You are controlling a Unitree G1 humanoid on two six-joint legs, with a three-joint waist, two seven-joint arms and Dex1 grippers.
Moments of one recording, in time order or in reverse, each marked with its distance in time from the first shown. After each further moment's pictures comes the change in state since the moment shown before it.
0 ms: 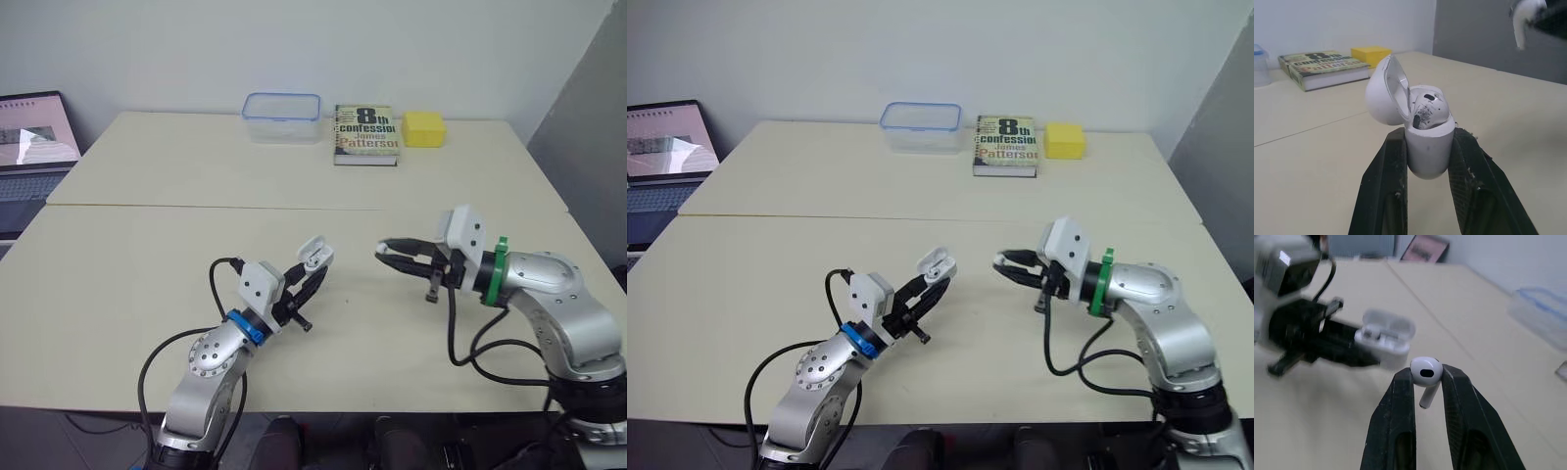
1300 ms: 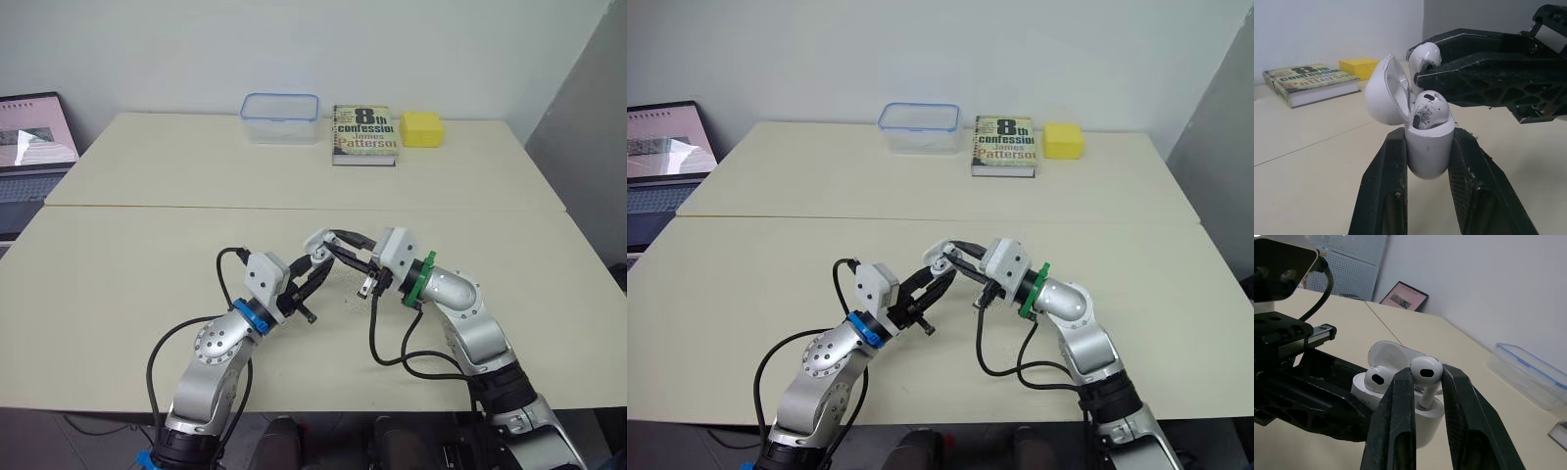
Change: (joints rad) left arm -0.062 -0.015 -0.003 0.038 0.000 -0.019 -0.039; right arm 0.001 0.190 0.245 0.388 -0.245 -0.615 -0.144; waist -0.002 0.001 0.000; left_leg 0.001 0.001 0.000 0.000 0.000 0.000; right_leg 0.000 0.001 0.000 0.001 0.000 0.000
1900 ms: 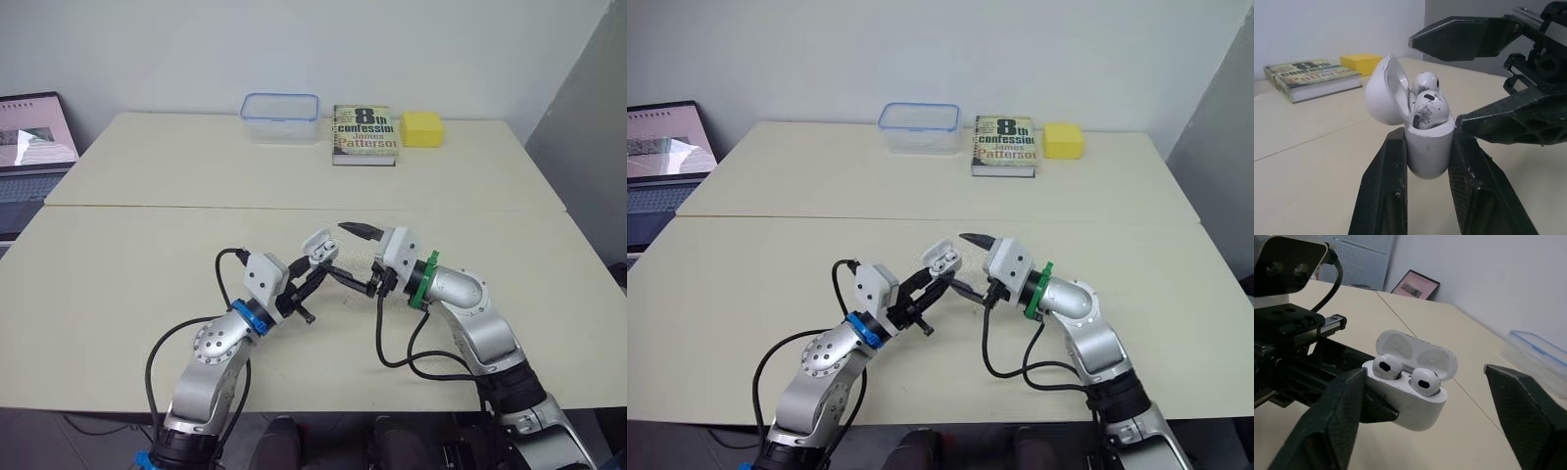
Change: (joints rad) left arm -0.001 -0.003 -0.003 0.008 0.002 -0.002 -0.003; right arm 0.003 -0.079 -0.019 -0.074 0.068 0.130 0.063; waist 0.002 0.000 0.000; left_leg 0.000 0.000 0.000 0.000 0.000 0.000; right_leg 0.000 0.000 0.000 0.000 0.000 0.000
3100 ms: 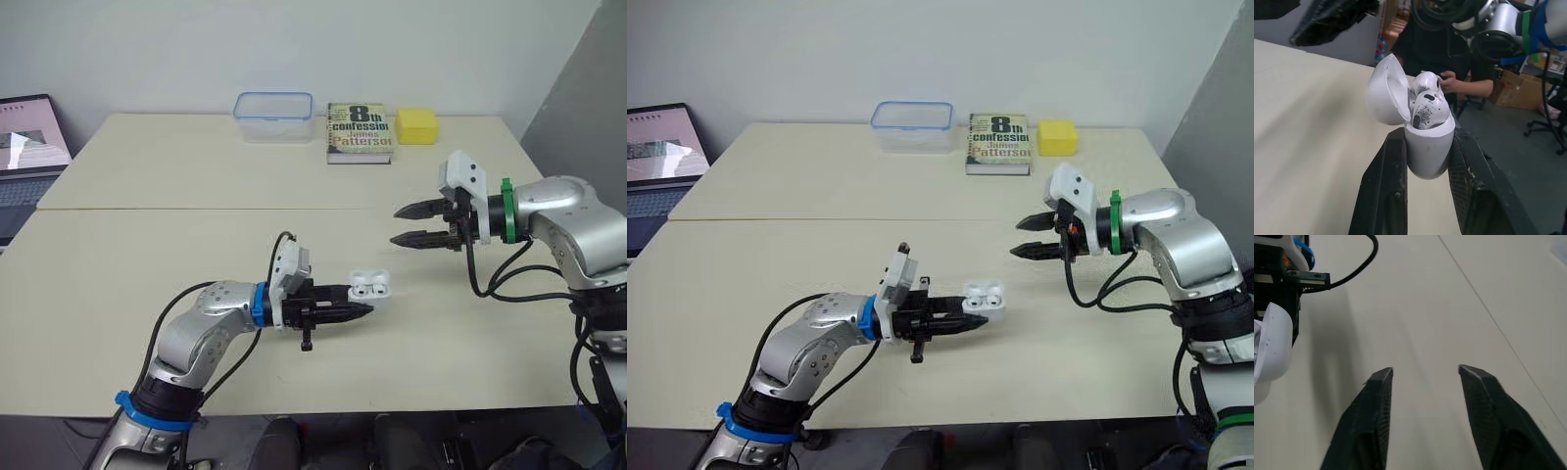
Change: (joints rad) left arm -0.260 0.216 -0.091 0.011 -0.343 0.403 -0.534; right arm -0.448 -0.451 -0.012 0.116 0.244 0.631 0.472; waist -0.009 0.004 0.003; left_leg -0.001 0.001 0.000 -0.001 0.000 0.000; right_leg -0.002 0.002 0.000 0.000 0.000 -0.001
